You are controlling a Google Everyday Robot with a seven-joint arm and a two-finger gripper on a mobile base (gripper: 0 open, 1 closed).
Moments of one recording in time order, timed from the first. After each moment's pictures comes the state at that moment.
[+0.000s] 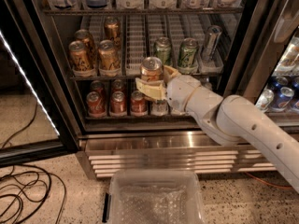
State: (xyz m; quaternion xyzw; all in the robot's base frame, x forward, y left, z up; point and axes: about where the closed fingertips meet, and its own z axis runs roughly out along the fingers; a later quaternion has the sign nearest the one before) arm 0.616 -0.024 0.880 -0.32 0.60 0.23 0.70
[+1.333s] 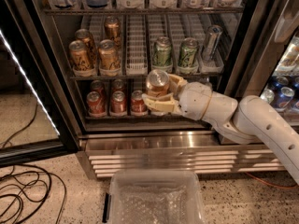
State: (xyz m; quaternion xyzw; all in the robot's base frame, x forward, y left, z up) arm 0.564 -0.031 0.876 -0.43 0.50 0.30 0.69
